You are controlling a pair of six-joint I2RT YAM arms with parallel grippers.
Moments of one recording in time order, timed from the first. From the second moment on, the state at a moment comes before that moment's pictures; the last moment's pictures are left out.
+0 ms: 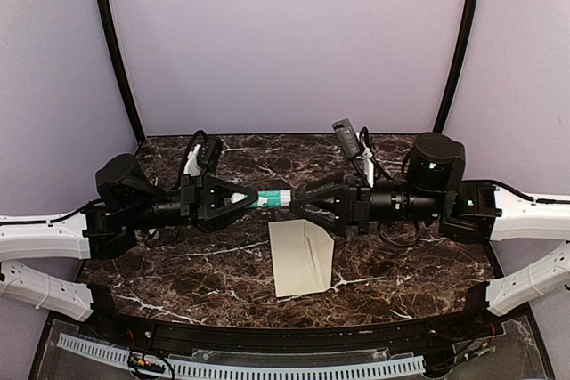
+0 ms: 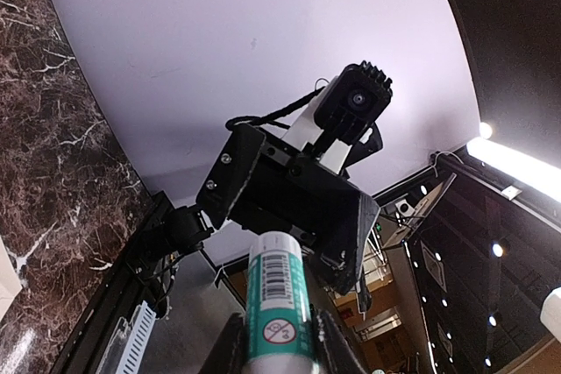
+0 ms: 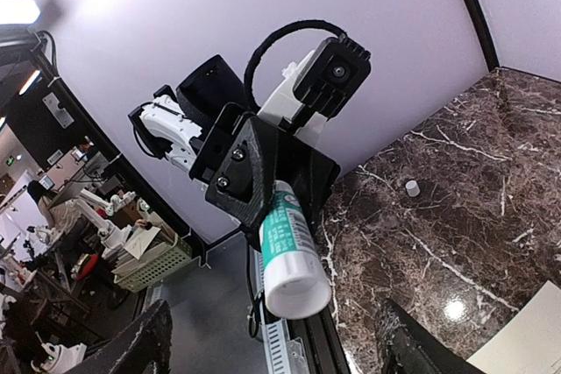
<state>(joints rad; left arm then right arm) -0.98 1.03 0.64 0.54 0.49 -1.20 1.16 1.11 0.88 0.19 -0.33 0.54</state>
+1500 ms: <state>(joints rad) -0.99 1.03 0.69 0.42 0.57 -0.91 1.14 1.20 0.88 0.29 -0.44 0.83</state>
